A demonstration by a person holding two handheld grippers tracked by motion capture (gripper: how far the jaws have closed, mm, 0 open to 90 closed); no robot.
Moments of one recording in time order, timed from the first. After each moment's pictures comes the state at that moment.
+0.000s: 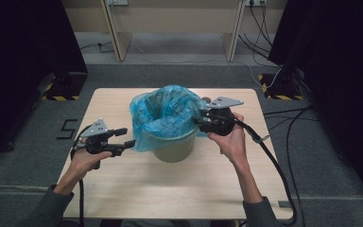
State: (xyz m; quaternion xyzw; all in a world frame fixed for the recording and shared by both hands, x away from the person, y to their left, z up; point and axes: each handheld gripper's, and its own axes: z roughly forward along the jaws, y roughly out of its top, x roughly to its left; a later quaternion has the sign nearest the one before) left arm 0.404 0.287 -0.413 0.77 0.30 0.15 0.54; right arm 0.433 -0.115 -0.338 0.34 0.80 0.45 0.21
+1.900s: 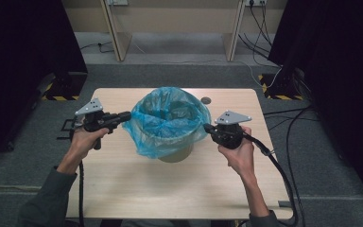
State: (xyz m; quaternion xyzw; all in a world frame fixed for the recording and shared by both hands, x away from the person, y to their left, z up) left arm 0.449 0.289 -0.385 0.75 0.30 0.16 0.57; right arm 0.407 -0.139 -0.367 0.32 0.81 0.44 0.22
